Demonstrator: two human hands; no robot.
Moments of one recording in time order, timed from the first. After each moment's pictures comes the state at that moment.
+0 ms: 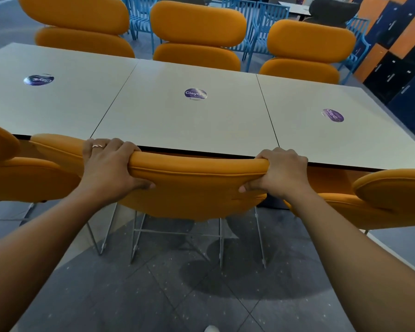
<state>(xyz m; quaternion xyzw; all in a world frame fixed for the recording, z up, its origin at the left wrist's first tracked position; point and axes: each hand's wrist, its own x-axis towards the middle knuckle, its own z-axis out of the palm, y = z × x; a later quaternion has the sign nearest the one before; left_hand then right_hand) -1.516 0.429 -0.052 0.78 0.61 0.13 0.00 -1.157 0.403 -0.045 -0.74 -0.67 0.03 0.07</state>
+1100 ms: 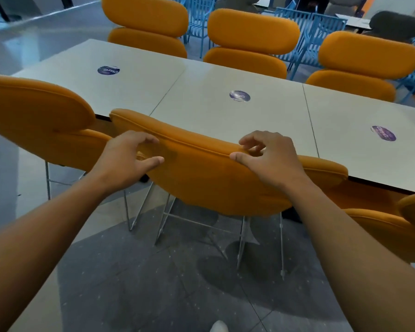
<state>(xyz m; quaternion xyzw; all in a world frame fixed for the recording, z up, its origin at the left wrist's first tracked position) -1.576 0.346 -0.027 0.70 0.64 0.28 0.14 -1.272 0.375 -0.007 -0.59 -0.75 0.17 0.27</state>
